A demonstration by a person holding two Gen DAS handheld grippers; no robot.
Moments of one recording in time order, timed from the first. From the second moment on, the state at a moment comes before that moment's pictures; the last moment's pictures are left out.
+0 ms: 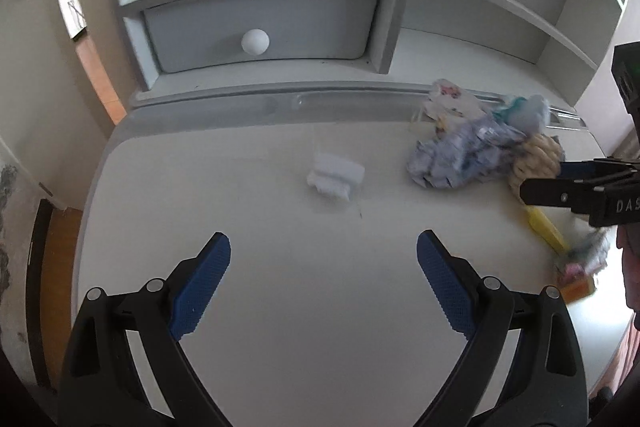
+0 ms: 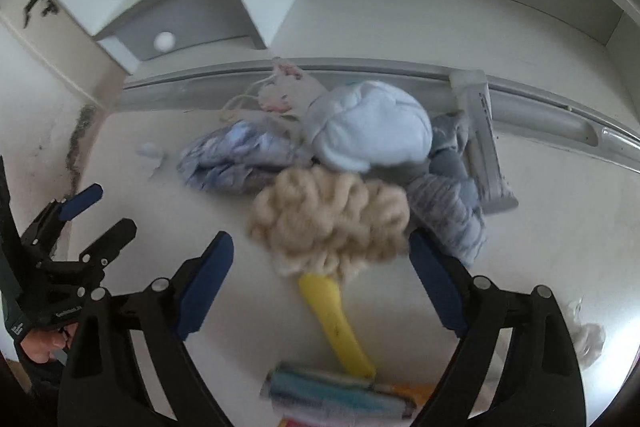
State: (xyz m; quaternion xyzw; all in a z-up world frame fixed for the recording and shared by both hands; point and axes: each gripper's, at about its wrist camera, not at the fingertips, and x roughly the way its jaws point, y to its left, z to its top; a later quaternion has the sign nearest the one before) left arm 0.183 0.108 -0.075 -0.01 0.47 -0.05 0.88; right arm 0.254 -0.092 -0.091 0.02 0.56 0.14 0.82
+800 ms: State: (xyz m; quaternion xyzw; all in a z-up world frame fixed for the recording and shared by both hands) left arm 0.208 0.084 -0.071 0.03 0.46 -0.04 0.89; right arm 0.194 -0.124 -0.049 0.00 0.51 0.17 0.84
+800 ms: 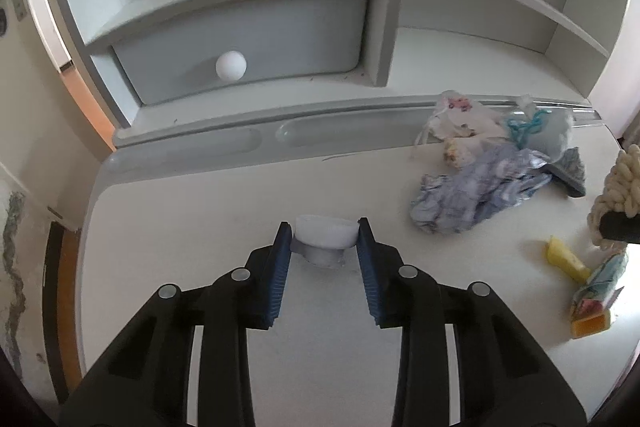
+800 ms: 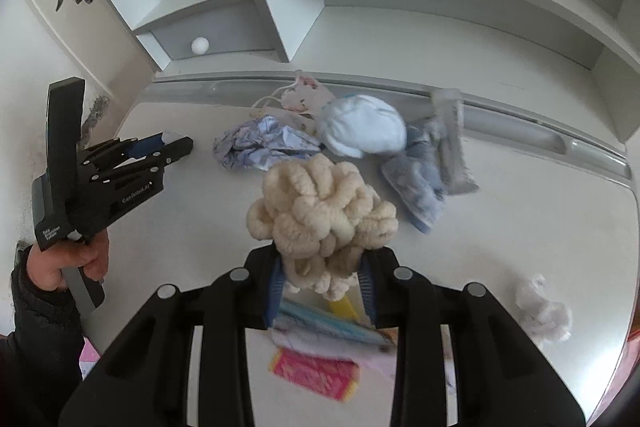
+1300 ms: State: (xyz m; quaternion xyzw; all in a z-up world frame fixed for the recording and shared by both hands) left arm 0.101 -0.130 -0.008 0.07 0.40 -0.25 0.88; right arm 0.053 -0.337 -0.043 0.08 0.47 0.00 0.88
